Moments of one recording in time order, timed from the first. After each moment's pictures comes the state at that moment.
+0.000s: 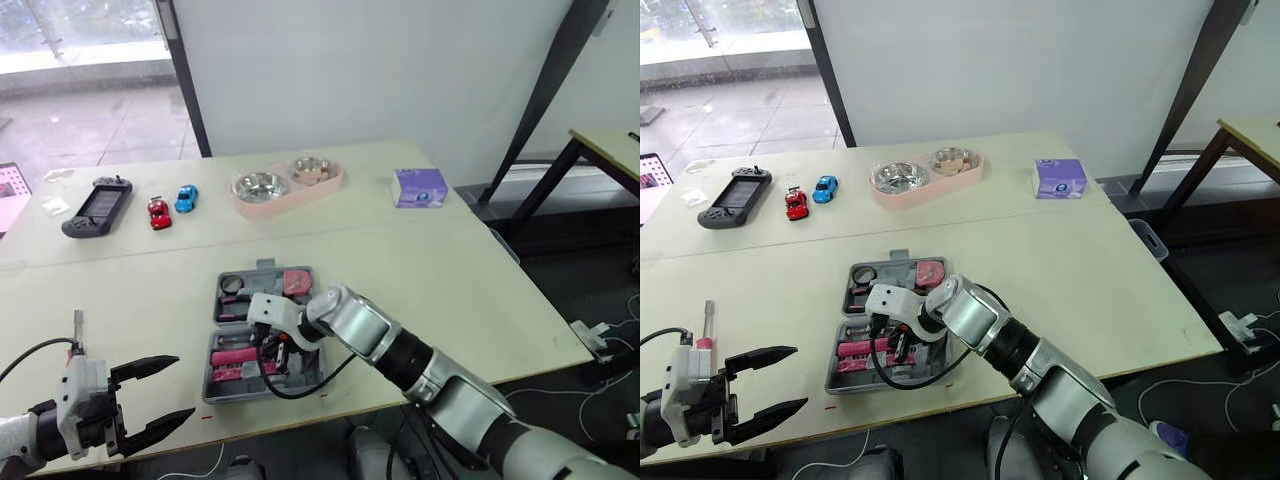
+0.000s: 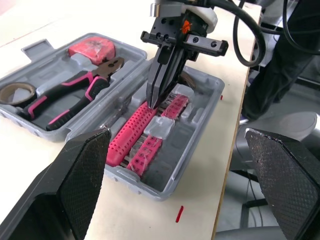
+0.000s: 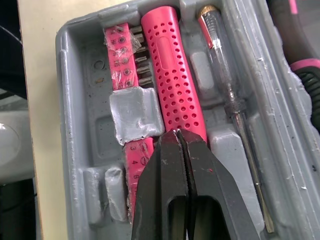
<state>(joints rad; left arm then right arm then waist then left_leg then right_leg) 0.48 0.72 0.45 -0.21 -0.59 0.01 -1.28 -0.82 -0.07 0.72 0.30 -0.03 0.91 0.94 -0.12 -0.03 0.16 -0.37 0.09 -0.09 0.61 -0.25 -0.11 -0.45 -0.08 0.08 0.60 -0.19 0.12</state>
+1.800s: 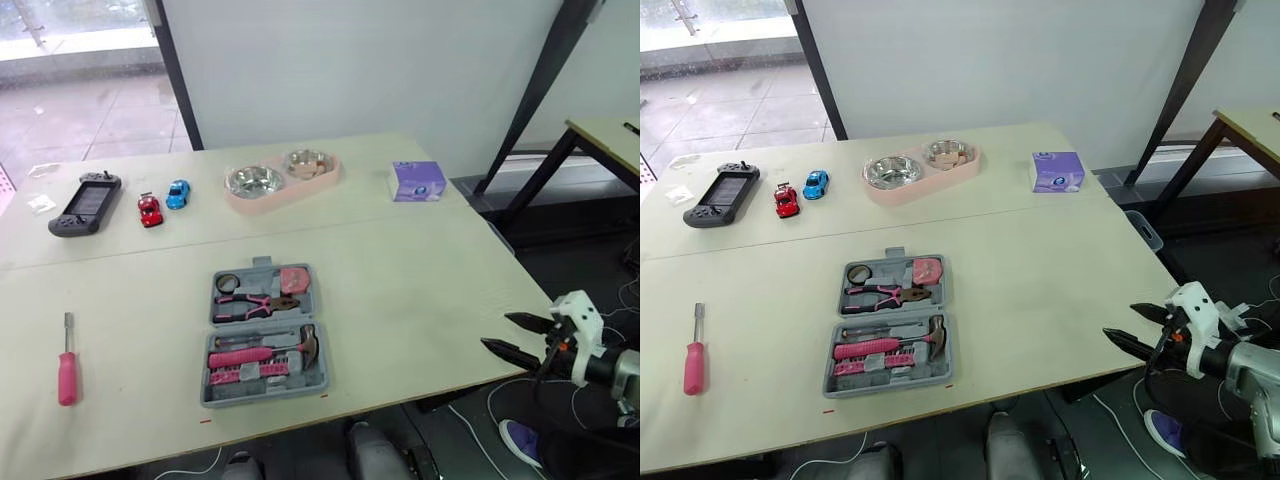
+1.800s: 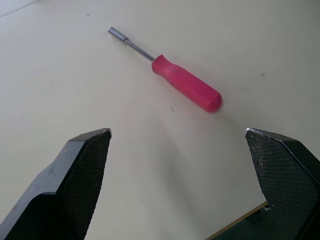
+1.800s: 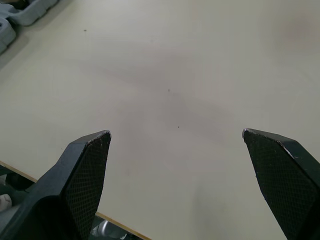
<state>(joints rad) 0.53 0.93 0.88 0.72 -0.50 -0.28 -1.33 0.09 -0.79 -0.43 0.07 0.38 0.35 1.07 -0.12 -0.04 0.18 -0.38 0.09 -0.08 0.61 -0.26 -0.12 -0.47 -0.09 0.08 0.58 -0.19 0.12</state>
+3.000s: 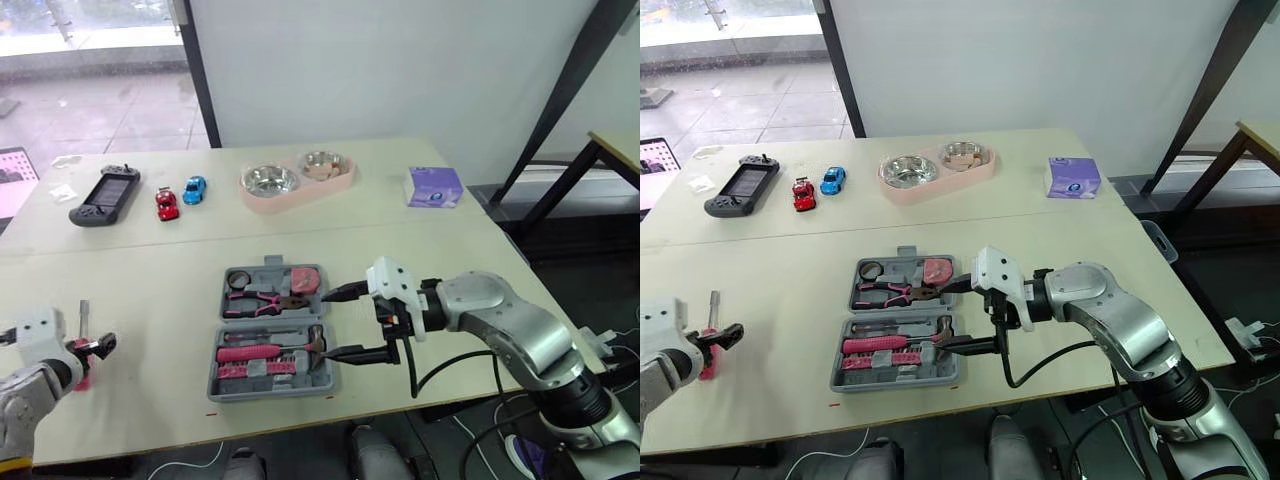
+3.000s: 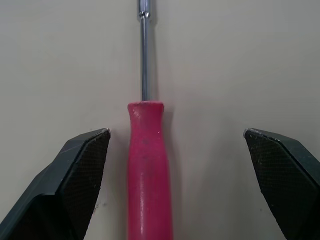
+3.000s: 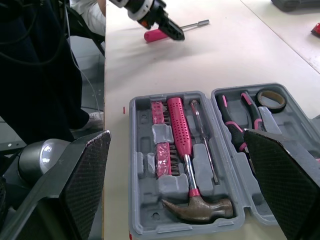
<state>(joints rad) -0.05 0.65 0.56 0.08 -0.52 0.93 -0.10 -0.48 -0.67 0.27 -0.43 0.49 0.64 1.05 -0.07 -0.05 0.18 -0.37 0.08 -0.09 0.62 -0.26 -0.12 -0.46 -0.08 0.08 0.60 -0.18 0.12</state>
